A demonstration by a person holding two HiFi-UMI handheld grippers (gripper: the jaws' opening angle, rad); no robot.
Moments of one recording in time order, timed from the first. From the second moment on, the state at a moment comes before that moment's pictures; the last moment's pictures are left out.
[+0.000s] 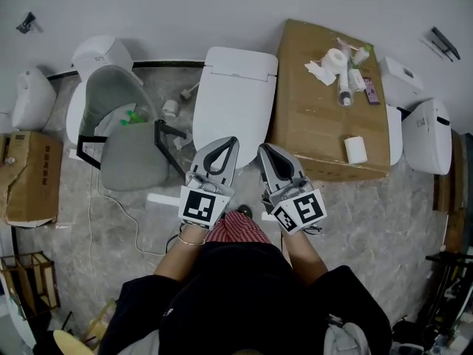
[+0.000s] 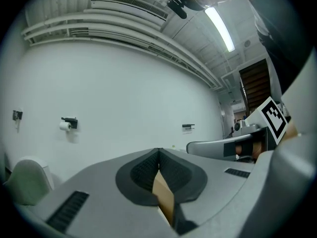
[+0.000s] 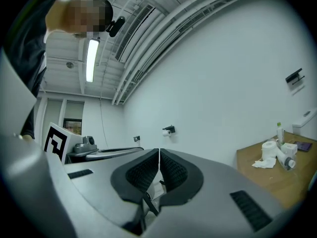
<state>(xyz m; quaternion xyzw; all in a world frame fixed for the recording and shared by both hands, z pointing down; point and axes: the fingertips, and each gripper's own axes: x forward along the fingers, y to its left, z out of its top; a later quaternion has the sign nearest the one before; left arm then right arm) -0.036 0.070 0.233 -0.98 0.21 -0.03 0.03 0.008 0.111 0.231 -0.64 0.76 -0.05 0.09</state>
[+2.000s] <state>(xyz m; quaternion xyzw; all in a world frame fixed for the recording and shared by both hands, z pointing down) -0.032 0.004 0.409 -0.98 0.17 -0.12 0.01 -0.003 0.037 0.389 -0.65 0.75 -0.12 0.03</state>
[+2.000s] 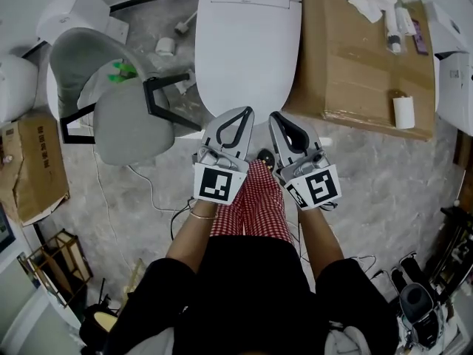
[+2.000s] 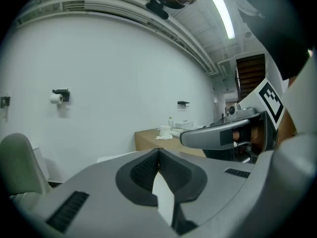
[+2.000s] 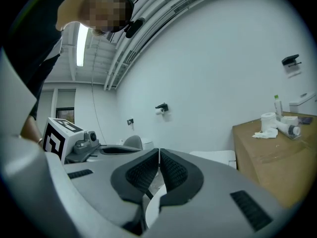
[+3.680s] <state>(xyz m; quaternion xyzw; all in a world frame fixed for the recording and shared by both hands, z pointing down) -0.070 0.030 0.598 -0.96 0.17 -0.19 -0.08 -0.016 0.047 0.582 -0.66 0.72 -0.23 -0.03</state>
